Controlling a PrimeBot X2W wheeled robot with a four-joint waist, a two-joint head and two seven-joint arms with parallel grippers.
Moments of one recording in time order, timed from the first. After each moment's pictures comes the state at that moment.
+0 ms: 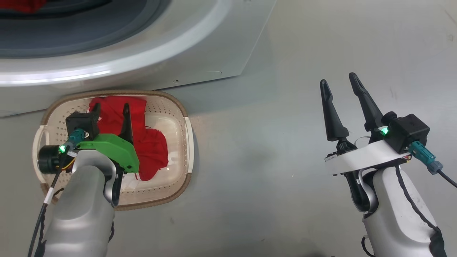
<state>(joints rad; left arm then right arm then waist) -0.64 0.04 -0.20 0.86 -0.32 0.00 -0.25 -0.31 -0.05 0.19 0.17 0.30 0.09 -0.26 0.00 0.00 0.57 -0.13</state>
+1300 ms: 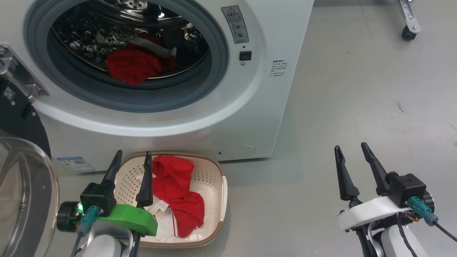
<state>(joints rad) -0.18 0.03 -0.20 0.30 -0.30 0.01 -0.25 -0.07 -0.05 0.11 0.21 0.25 0.08 -0.26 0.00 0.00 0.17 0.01</state>
